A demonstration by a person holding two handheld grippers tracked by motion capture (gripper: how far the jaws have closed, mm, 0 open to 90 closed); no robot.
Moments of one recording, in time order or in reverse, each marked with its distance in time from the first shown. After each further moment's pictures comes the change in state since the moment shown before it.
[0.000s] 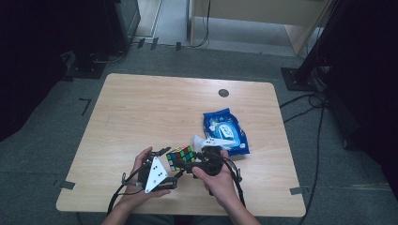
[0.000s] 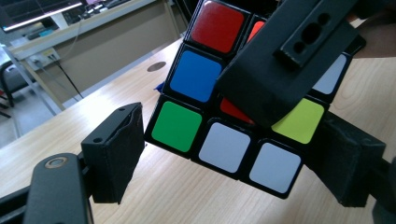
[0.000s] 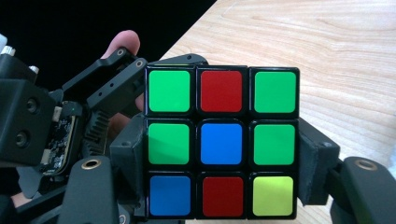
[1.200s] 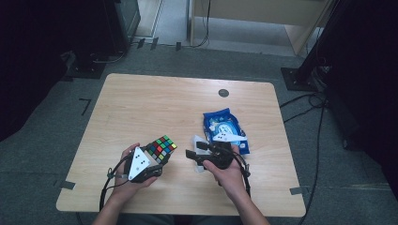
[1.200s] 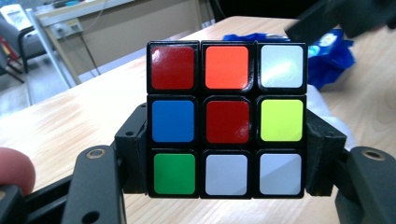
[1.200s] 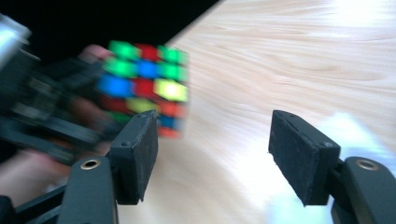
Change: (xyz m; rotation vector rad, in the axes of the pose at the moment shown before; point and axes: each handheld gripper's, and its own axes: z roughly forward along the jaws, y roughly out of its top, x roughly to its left) left arm 0.044 -0.019 -0.013 0.032 0.077 -0.145; right arm -0.032 0.007 -0.017 -0.084 -0.080 -0.104
